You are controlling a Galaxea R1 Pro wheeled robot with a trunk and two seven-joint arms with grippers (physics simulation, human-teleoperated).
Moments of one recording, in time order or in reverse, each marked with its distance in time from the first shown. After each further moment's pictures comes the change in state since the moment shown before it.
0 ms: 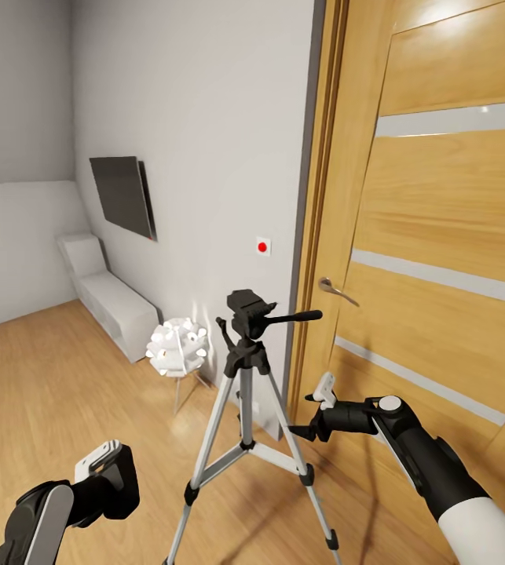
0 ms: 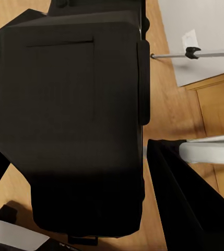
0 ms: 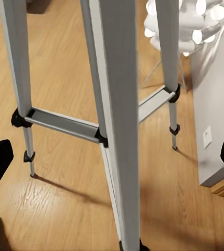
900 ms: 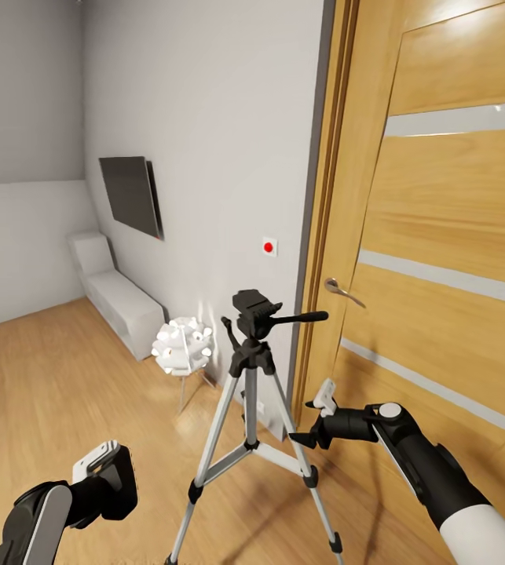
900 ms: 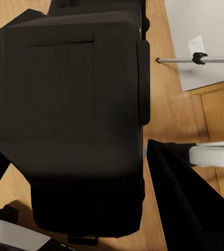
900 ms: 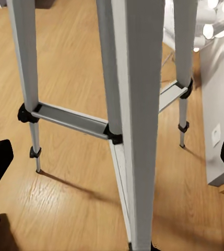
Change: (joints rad) left arm 0.000 0.001 0.009 0.000 -0.003 0.000 0.002; right arm 0.022 0.001 0.002 0.014 0.001 -0.013 -0.007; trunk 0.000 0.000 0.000
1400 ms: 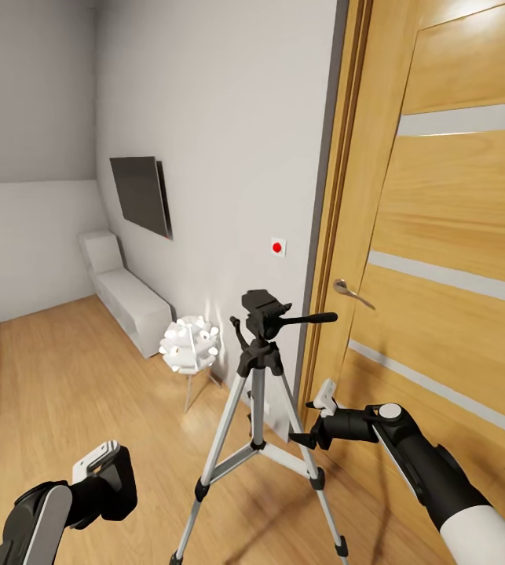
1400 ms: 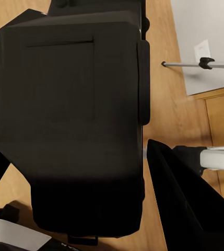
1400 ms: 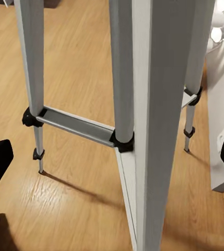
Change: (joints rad) left arm 0.000 0.000 -0.001 0.001 0.001 0.000 0.005; right arm 0.003 0.000 0.000 0.000 0.000 -0.002 -0.004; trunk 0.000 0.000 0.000
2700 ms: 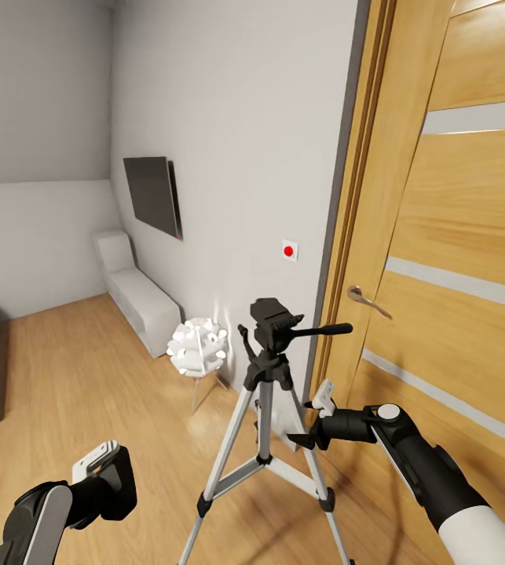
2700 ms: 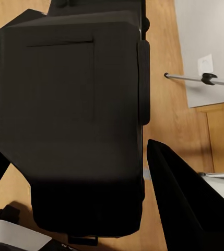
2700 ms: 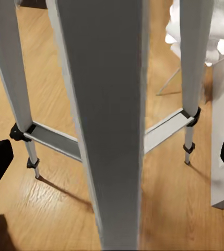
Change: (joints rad) left arm 0.000 0.000 0.000 0.001 0.000 -0.005 0.002; right arm 0.002 0.006 0.000 0.001 0.002 -0.009 0.000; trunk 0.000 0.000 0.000
